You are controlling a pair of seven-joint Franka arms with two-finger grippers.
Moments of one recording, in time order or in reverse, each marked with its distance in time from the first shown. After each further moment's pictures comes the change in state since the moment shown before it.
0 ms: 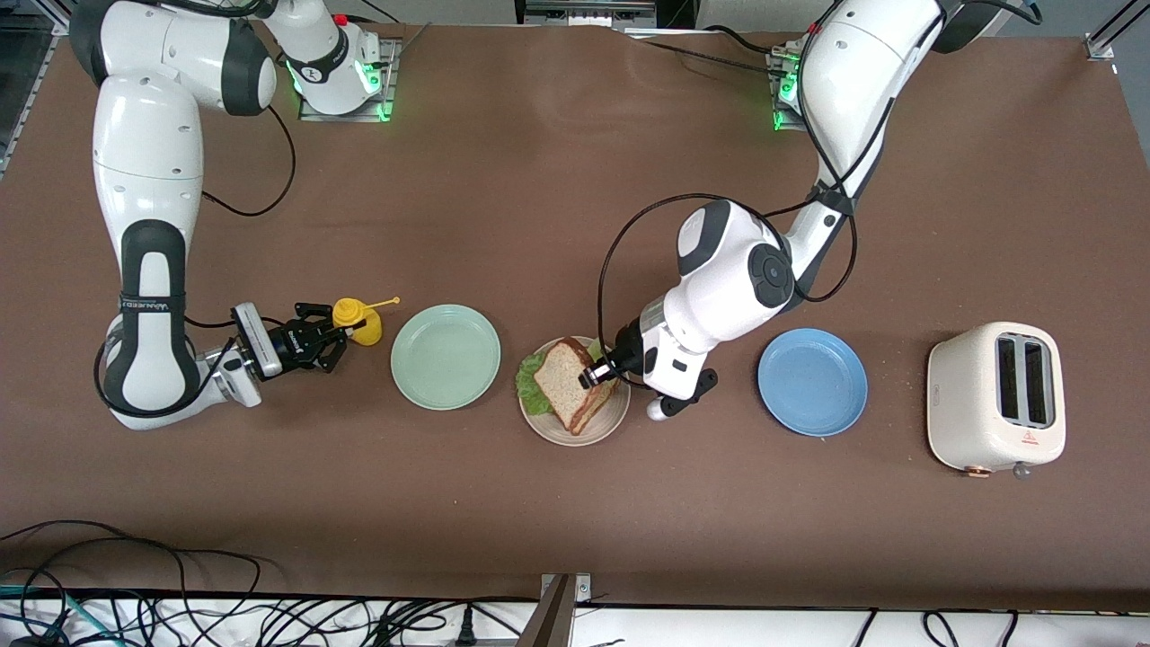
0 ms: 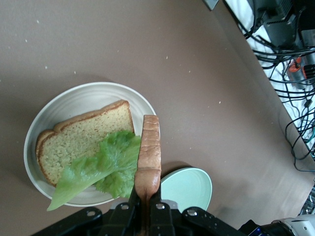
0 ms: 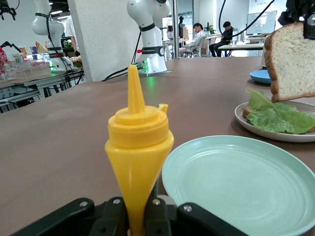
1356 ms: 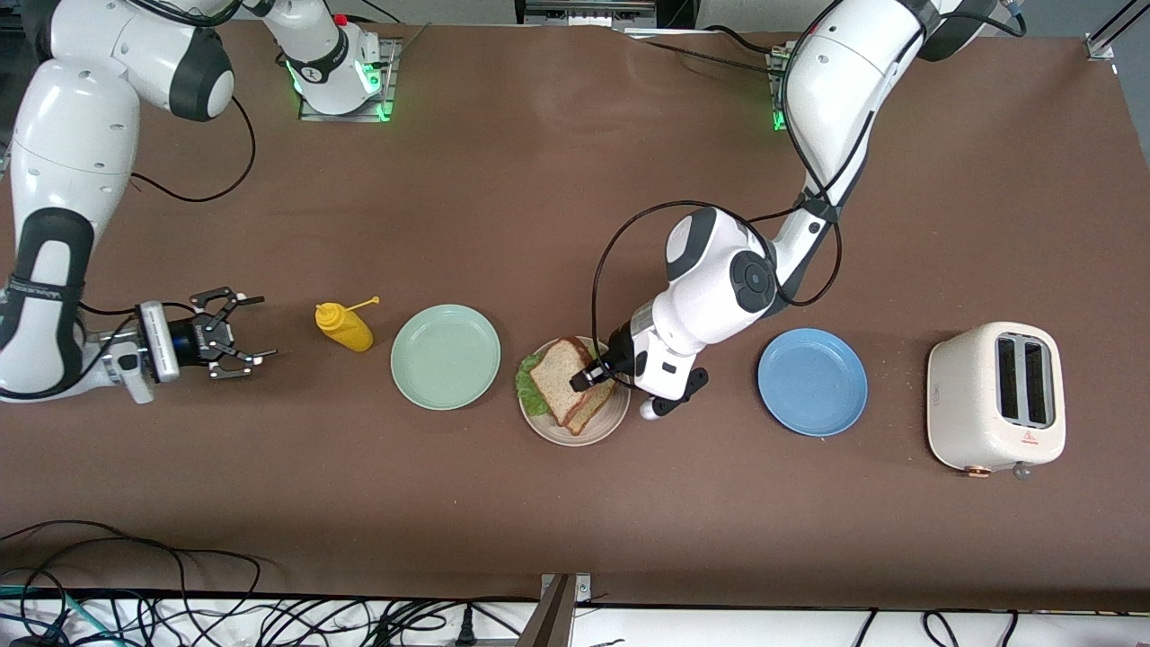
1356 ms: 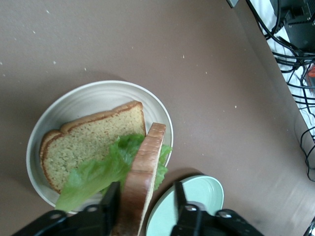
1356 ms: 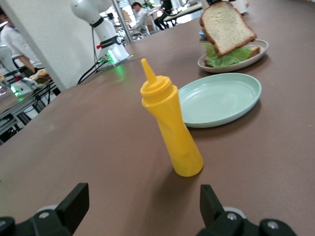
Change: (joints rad) left arm -0.024 0.031 0.031 0.000 0.000 0.022 -0.020; right arm -0.135 -0.036 -0.156 0.018 -0.022 -0.036 0.319
